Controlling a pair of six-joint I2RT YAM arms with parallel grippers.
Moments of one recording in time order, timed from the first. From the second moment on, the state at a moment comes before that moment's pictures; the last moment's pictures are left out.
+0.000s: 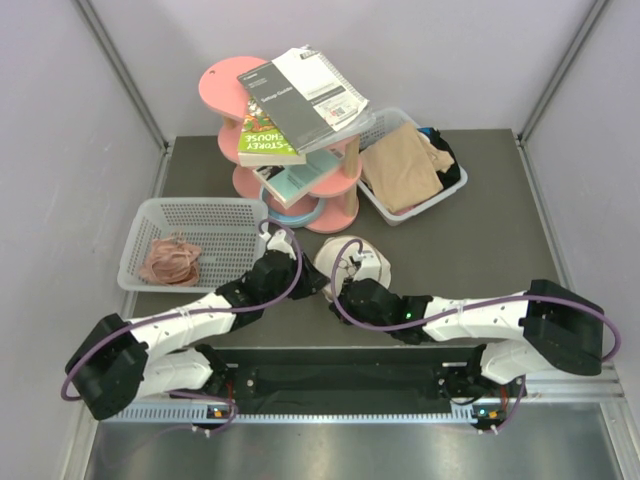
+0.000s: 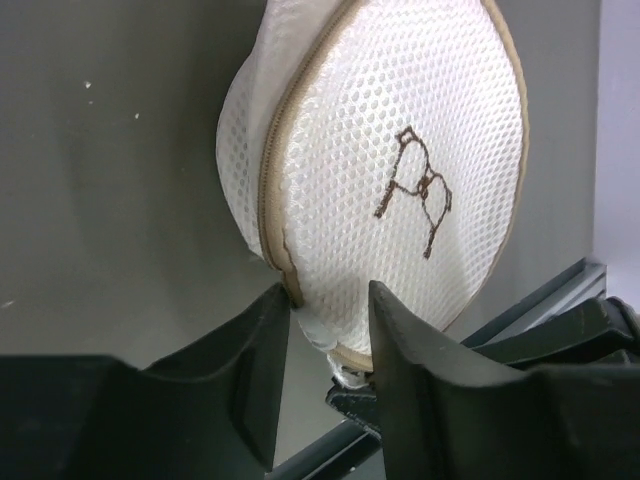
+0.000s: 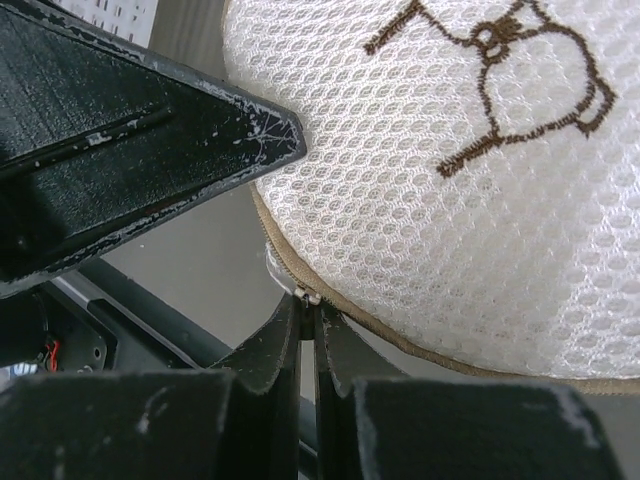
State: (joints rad) left arm -0.79 1.14 0.47 0.12 -0.03 -0.93; right arm 1.20 1.37 0.59 0.16 0.34 0.89
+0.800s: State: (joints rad) left arm -0.79 1.10 0.46 0.15 -0.06 -0.92; right arm 1.20 1.32 0.57 0.12 0.36 0.92
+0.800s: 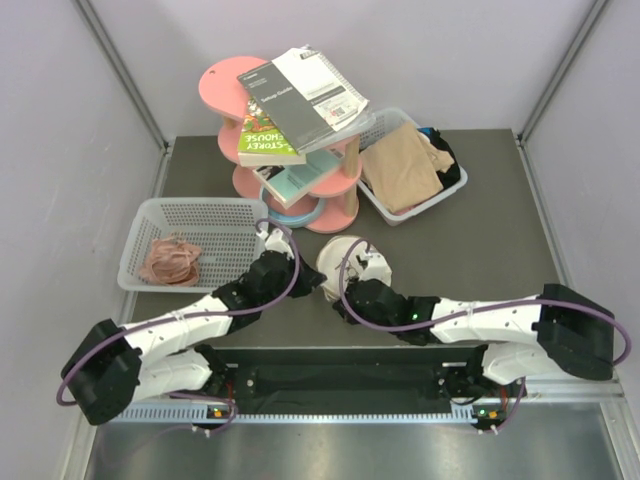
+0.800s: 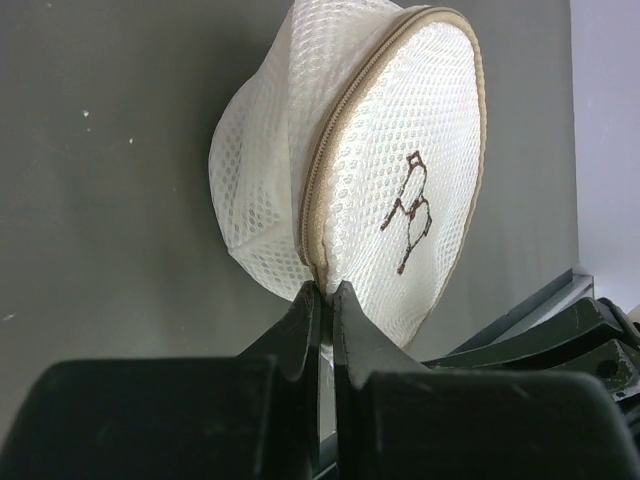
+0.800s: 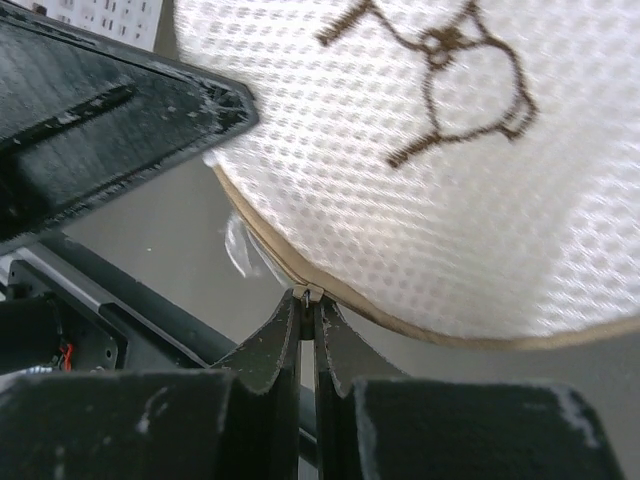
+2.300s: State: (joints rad) left arm -0.77 1.10 0.57 0.02 -0.14 -0.76; right arm 1.20 1.40 0.62 0.15 0.34 0.91
